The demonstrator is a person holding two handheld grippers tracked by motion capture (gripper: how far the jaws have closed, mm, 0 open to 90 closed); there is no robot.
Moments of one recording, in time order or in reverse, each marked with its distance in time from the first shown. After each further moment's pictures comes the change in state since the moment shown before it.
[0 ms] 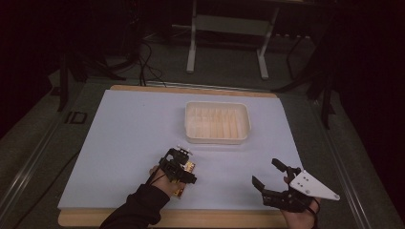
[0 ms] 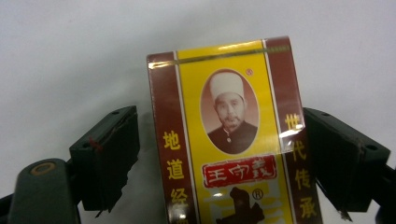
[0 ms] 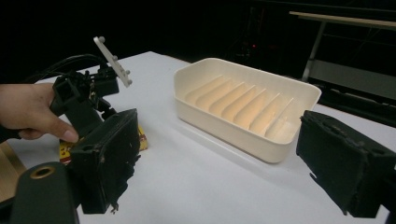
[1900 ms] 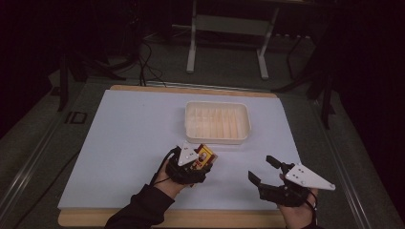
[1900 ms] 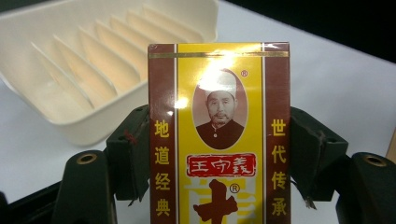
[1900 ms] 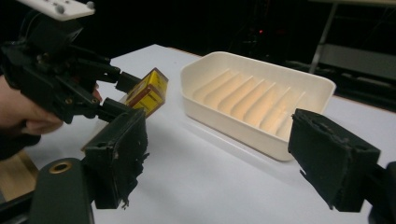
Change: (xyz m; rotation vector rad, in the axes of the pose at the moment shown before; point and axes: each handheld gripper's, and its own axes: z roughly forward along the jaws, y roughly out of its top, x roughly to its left) left arm -0.022 -0.007 -0.059 -0.621 -0.208 0.206; right arm 0.003 0.017 0.010 0.061 0.025 0.044
